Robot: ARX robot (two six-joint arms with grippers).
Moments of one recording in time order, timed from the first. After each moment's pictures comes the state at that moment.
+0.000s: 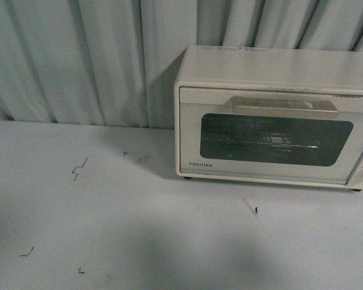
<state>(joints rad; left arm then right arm) 0.00 0.01 0.01 0.00 0.00 -0.01 0.00 0.00 0.01 -0.01 0.00 -0.01</state>
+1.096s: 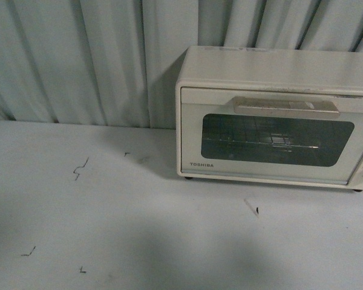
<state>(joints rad) -0.04 0.15 0.04 0.14 0.01 -0.05 0.00 0.00 0.01 0.00 0.00 -0.01</state>
